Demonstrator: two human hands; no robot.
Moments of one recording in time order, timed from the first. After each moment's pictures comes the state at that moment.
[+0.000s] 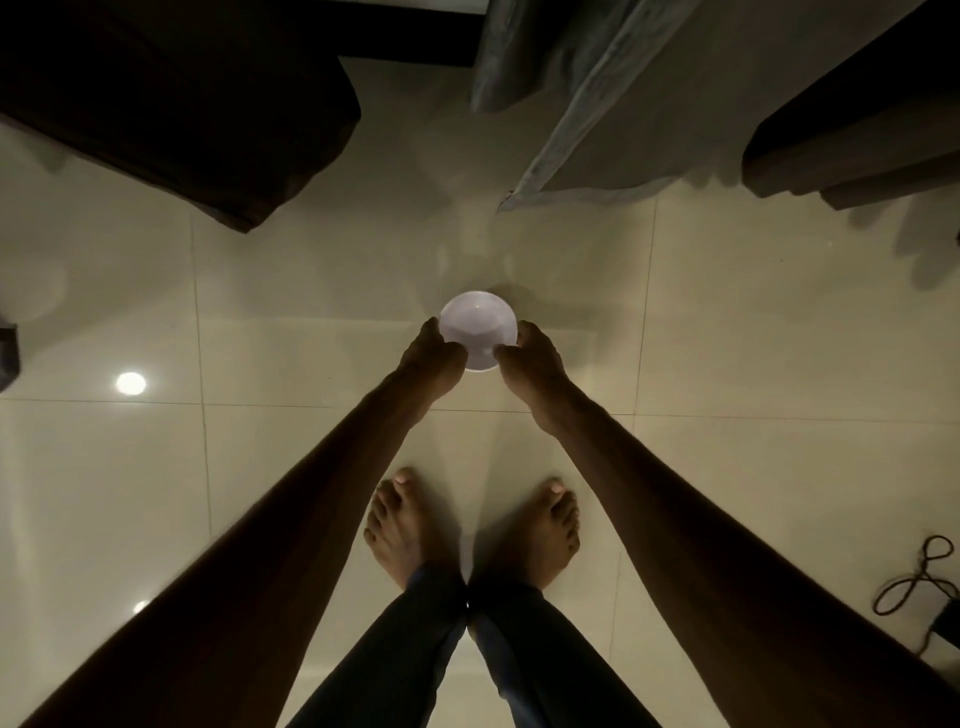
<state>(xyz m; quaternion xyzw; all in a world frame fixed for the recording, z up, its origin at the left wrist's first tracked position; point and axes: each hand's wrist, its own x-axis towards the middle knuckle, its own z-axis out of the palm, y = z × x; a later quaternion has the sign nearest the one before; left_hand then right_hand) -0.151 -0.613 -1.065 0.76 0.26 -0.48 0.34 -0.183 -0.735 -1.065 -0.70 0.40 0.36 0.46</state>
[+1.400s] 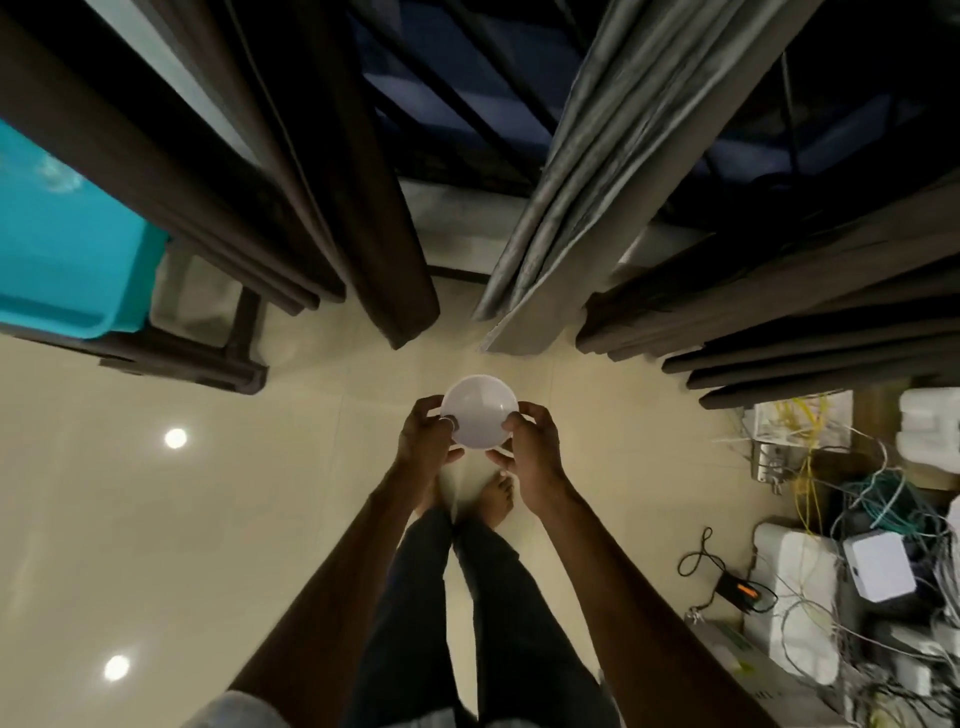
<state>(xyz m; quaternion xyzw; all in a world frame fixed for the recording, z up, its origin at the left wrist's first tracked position) -0.243 -0.589 -0.513 0.62 0.40 -0.30 0.61 -0.262 -0.724 -0.516 -0.54 0.46 0.22 0.66</state>
